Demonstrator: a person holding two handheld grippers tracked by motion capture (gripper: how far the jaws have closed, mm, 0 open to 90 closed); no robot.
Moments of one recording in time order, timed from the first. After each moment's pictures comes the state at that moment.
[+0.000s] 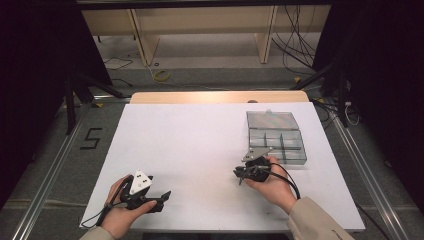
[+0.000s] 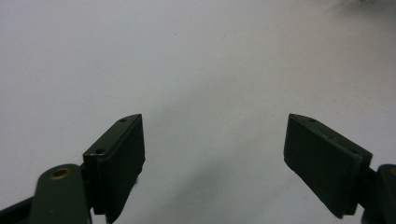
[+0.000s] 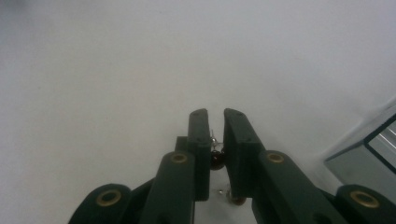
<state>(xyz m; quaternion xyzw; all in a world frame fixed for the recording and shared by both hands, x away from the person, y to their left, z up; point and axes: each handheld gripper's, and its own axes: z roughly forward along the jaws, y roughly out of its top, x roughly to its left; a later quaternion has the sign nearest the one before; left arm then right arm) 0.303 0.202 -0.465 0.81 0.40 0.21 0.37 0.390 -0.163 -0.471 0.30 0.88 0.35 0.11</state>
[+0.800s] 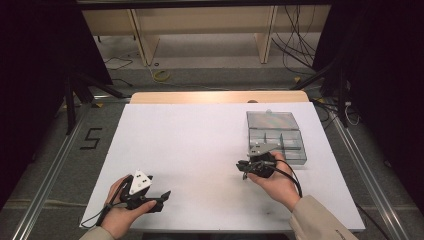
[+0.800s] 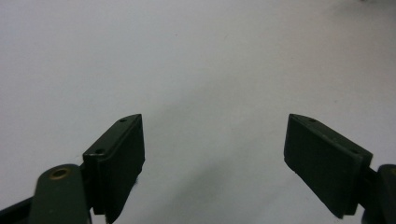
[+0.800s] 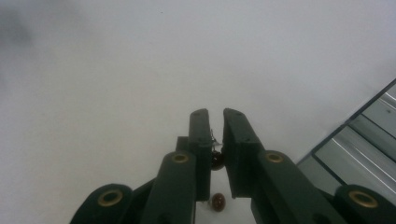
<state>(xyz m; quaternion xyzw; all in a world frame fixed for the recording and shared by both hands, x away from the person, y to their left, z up) 0.303 0.202 -0.464 0.81 0.40 0.22 0.37 0.392 -0.173 -0.455 0.32 0.86 0.38 0.12</state>
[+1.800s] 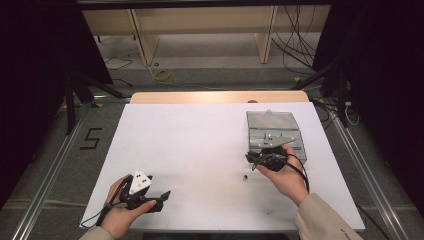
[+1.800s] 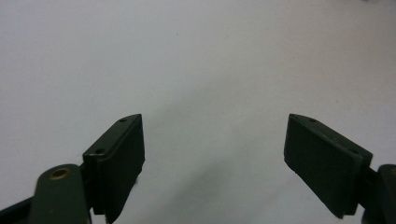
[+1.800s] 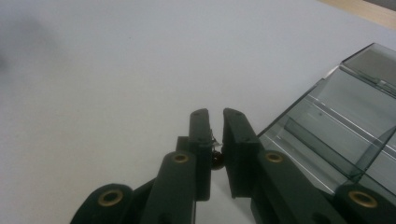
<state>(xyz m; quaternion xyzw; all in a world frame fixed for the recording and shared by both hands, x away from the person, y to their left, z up) 0.303 0.203 -0.465 0.81 0.40 0.22 0.37 0.400 -0.198 -0.439 0.34 0.83 0.40 0.15</state>
